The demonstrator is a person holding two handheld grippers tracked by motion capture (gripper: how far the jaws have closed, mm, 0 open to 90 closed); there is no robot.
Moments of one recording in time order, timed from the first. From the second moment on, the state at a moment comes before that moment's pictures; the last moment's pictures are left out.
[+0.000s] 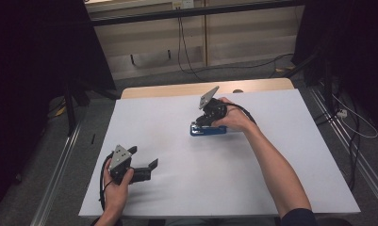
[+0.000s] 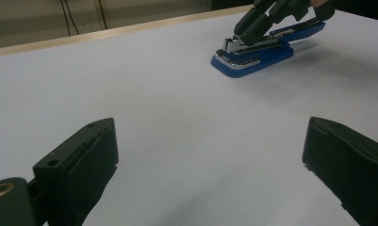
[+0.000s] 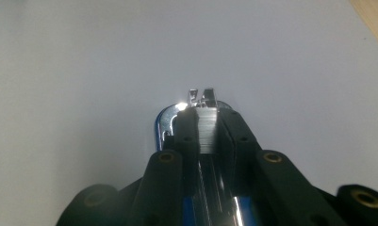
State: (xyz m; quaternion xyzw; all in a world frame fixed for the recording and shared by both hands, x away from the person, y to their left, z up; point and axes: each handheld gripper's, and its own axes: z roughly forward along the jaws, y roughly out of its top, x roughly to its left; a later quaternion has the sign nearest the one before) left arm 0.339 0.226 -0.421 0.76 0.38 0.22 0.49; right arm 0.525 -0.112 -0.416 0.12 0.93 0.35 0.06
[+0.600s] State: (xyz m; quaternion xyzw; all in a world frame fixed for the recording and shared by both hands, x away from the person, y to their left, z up) left arm 0.339 0.225 -0.421 0.76 0.37 0.22 0.49; right arm 0.526 -0.109 -0.416 0.10 0.93 0.35 0.07
